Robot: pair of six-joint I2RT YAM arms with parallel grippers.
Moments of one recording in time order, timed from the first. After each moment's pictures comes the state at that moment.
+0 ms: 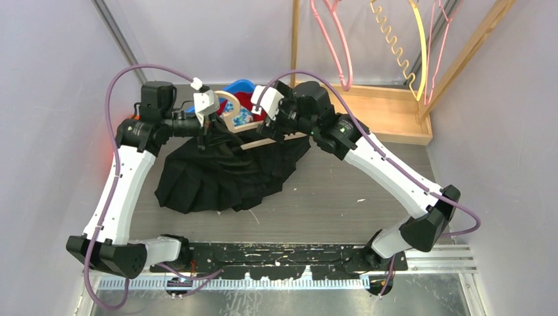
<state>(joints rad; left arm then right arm) -0.21 1.24 1.49 -0.85 1.04 0.58 0.79 1.47 1.61 -0.47 -0.06 -0.61</state>
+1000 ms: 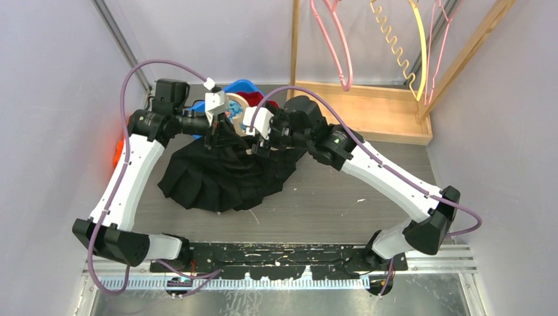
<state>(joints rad) -0.25 1.35 1.56 -0.94 1.09 0.65 0.87 1.45 1.53 -0.49 -0.17 -0.60</state>
